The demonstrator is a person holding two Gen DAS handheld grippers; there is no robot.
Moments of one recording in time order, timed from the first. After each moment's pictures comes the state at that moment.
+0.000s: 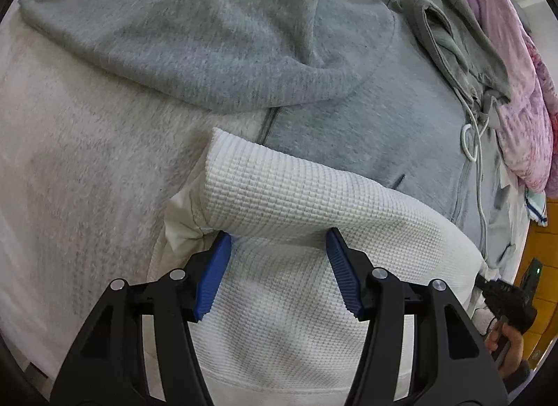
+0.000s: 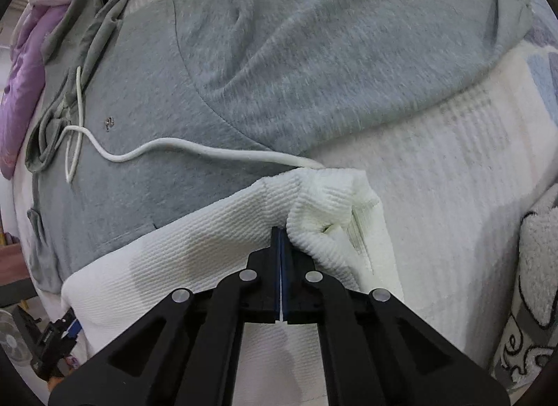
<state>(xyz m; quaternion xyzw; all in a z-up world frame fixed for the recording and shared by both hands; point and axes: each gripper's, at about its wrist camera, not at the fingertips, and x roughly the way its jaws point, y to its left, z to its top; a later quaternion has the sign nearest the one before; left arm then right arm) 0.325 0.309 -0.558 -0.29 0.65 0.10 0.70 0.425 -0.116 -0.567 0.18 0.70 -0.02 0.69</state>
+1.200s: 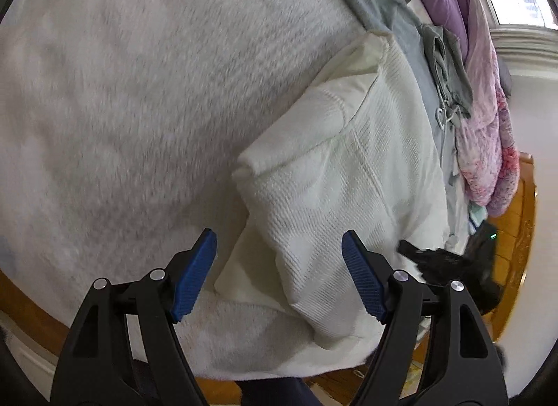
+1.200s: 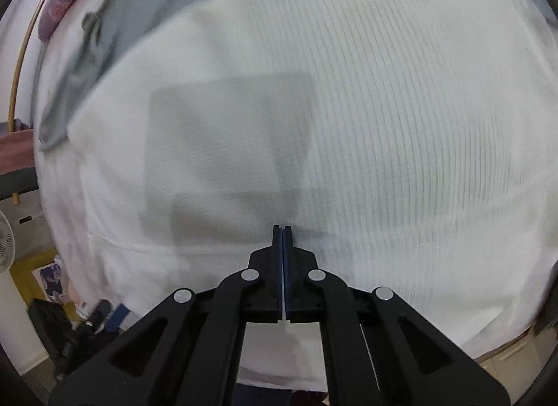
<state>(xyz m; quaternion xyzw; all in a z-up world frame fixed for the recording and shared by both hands) 0.078 0.358 -0.539 -0.47 0.59 0.07 0.65 0.276 0.074 -0.564 0.11 0.75 0.10 0.64</state>
